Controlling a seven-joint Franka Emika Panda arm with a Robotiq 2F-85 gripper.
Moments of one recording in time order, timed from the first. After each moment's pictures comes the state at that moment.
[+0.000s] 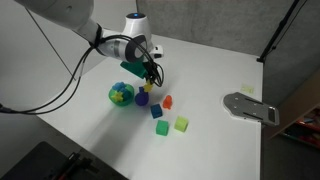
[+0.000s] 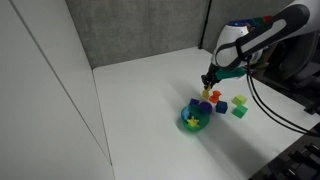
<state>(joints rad) 0.08 0.67 -0.07 -1.82 0.05 2.58 0.23</state>
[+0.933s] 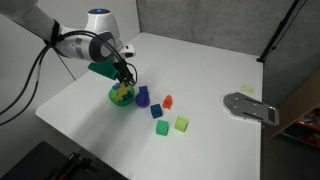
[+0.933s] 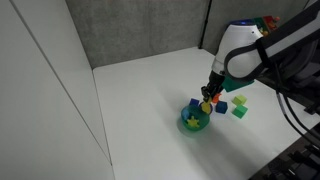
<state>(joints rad) 0.16 0.44 0.02 -2.13 0.02 2.62 0.22</state>
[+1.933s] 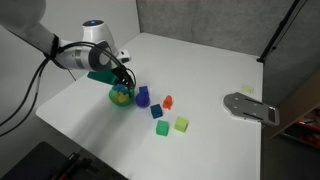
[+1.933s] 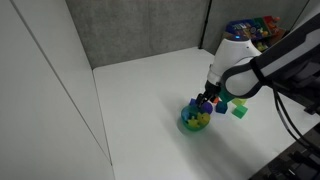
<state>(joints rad) 0.22 0.50 -0.01 -2.15 -0.05 2.73 0.22</state>
